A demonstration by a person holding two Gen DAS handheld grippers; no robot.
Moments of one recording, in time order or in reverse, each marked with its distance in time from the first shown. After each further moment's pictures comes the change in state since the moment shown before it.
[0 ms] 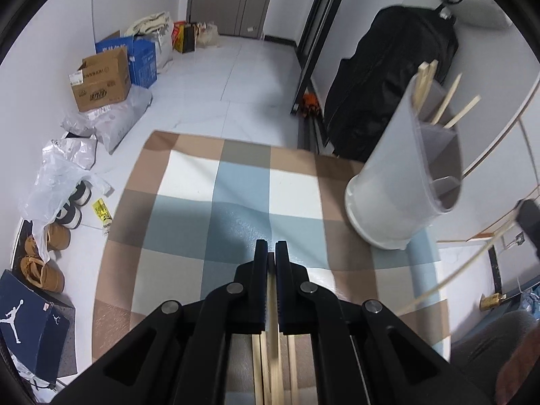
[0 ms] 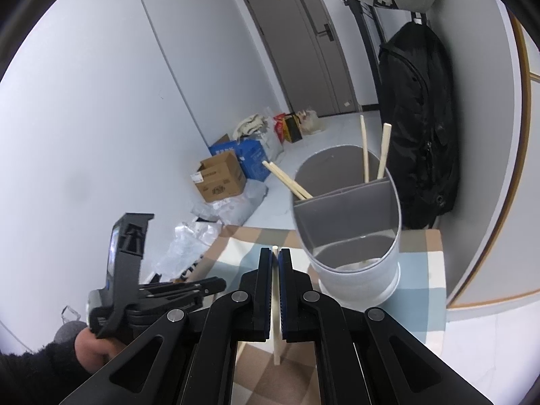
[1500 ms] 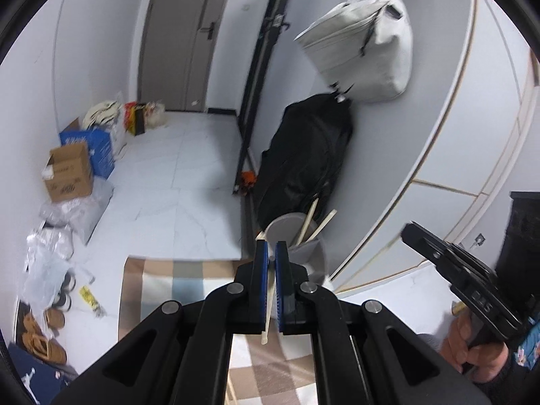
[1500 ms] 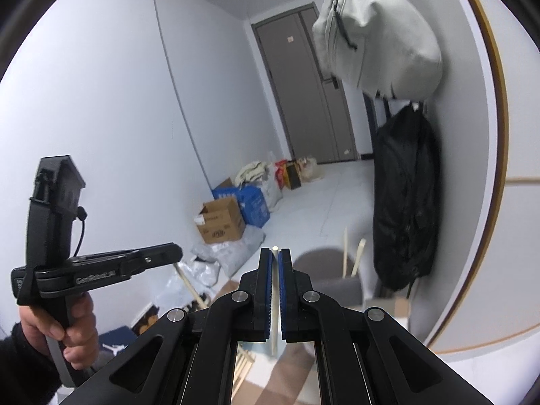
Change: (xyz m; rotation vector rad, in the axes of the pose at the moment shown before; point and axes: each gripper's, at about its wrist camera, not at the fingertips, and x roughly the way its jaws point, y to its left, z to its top) left arm -0.130 -0.061 0.071 0.164 -0.265 -0.196; right arm -0.081 0.000 0.089 -0.052 -0.191 -0.036
